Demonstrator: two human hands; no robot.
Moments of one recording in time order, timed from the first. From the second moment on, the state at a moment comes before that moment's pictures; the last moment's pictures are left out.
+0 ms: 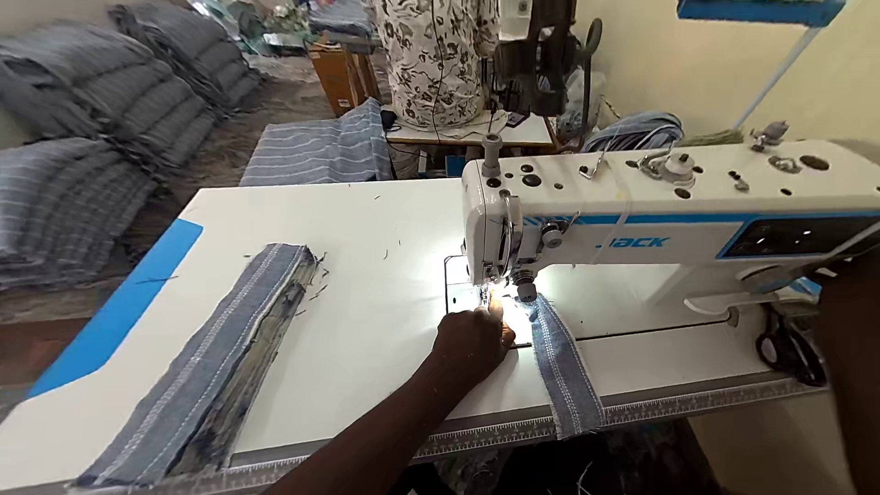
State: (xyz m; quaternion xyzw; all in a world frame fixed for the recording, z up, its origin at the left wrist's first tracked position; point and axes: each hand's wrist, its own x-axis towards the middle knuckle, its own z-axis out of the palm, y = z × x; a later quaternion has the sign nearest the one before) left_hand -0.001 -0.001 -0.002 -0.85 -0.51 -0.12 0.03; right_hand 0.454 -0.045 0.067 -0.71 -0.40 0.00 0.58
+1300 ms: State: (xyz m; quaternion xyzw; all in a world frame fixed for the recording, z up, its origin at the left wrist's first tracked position) left_hand -0.016 -0.160 -0.017 -0.61 -0.48 -0.27 -0.56; right_hand 0.113 -0.052 0.005 -0.64 -0.72 0.12 0.24
